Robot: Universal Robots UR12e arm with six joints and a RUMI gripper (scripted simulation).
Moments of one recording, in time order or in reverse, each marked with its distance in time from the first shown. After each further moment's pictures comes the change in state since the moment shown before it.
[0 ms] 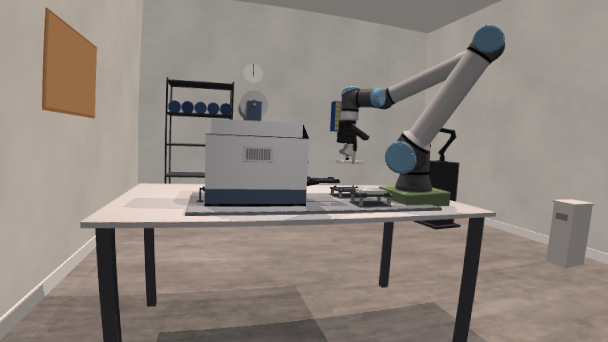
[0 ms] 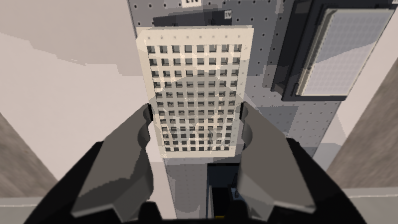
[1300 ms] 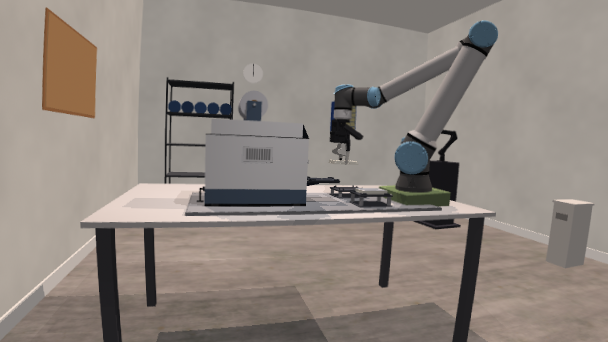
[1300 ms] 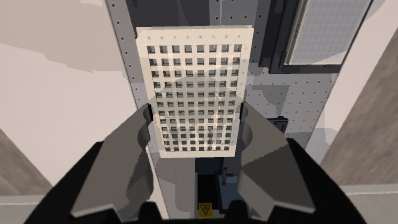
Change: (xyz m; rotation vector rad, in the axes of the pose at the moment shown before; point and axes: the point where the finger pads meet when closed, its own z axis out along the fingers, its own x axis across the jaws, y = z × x) arm 0.037 0.053 0.000 0.000 0.000 0.005
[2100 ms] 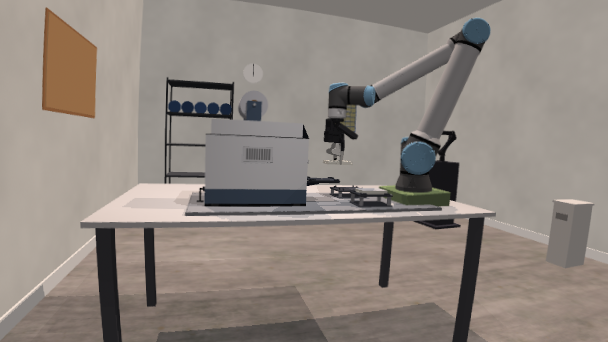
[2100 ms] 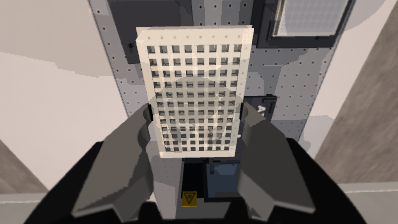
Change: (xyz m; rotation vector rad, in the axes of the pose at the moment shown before) arm 0.029 0.041 0.000 0.000 0.000 0.000
